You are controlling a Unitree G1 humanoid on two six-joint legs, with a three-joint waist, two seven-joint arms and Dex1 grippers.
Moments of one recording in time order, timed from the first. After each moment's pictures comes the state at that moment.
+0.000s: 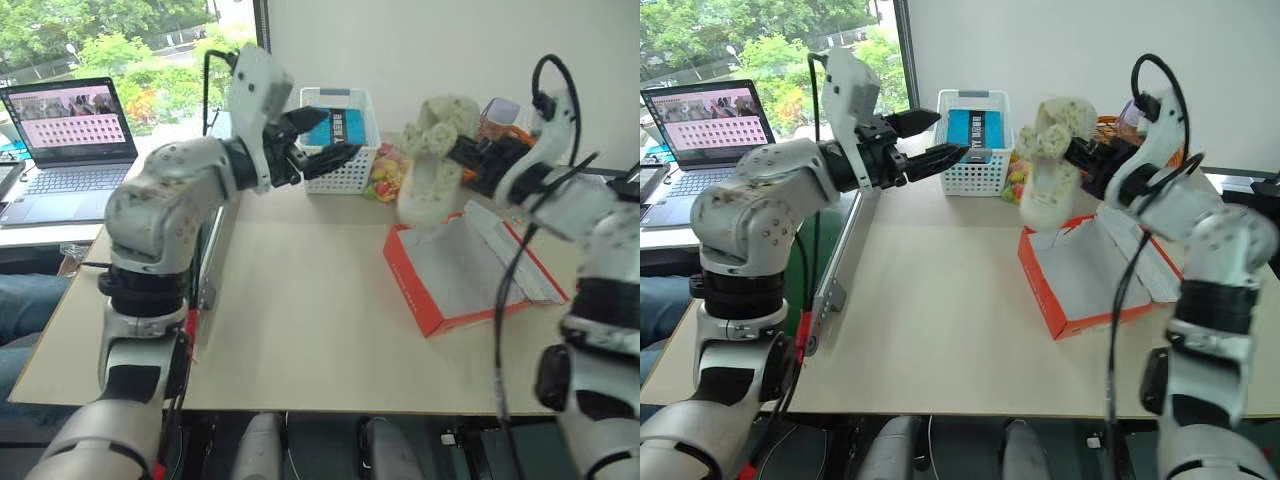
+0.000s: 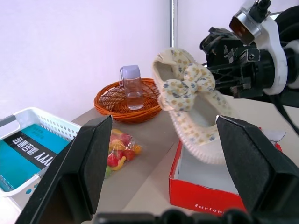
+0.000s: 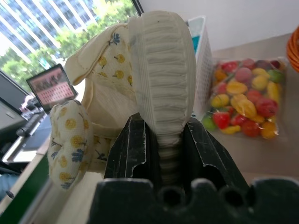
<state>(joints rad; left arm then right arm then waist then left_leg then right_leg) -0.91 0.42 -0.06 -0.17 -0.47 0.81 -0.72 -0.91 -0.72 -0.27 0.17 1.00 1.12 0.10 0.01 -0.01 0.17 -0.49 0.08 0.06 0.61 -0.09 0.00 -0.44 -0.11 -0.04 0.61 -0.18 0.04</state>
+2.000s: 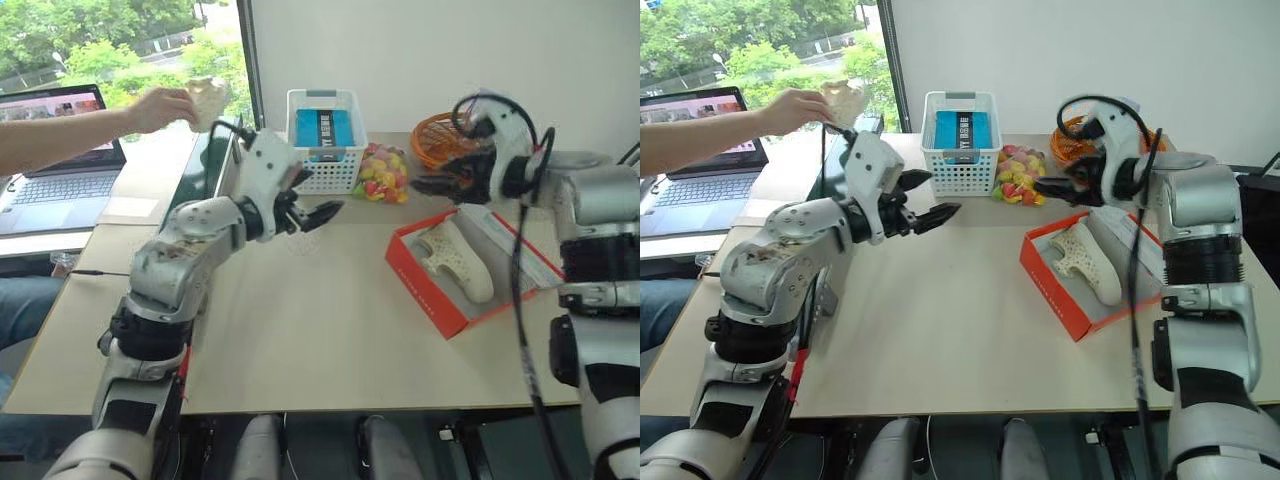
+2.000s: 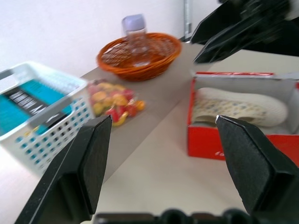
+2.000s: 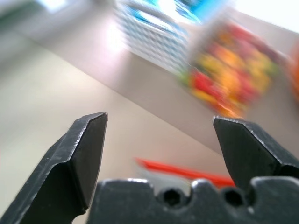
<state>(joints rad) -0.73 0.45 -0.05 -0.27 -0.36 0.84 -0.53 -1.04 -0.63 -0.05 0.27 0.30 0.93 0.90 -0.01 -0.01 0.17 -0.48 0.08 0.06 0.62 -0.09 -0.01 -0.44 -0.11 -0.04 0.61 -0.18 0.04</state>
